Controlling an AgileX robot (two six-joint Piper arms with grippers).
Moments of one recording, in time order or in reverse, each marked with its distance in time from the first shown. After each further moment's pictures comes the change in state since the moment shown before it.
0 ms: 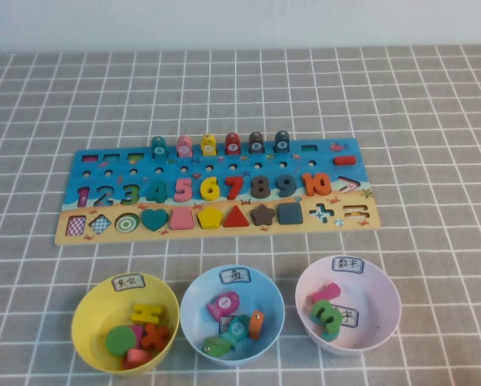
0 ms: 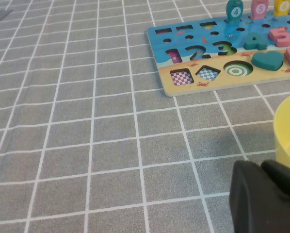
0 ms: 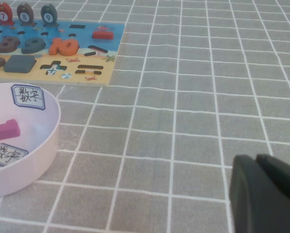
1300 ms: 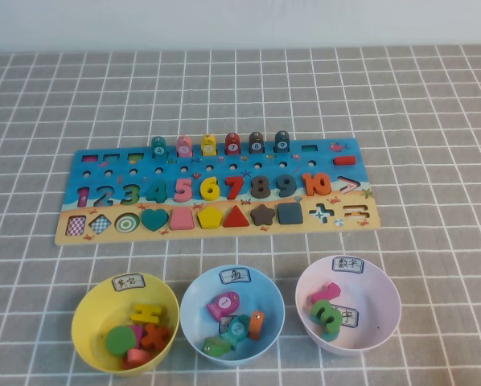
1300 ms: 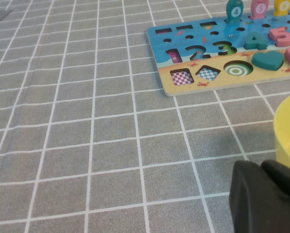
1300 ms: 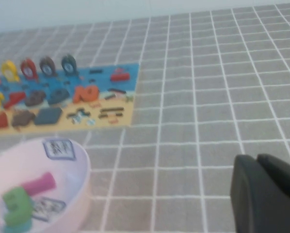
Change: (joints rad) right arm 0.000 0.000 0.000 0.127 -0.075 0.000; left arm 0.000 0.000 0.000 0.000 0.000 0.000
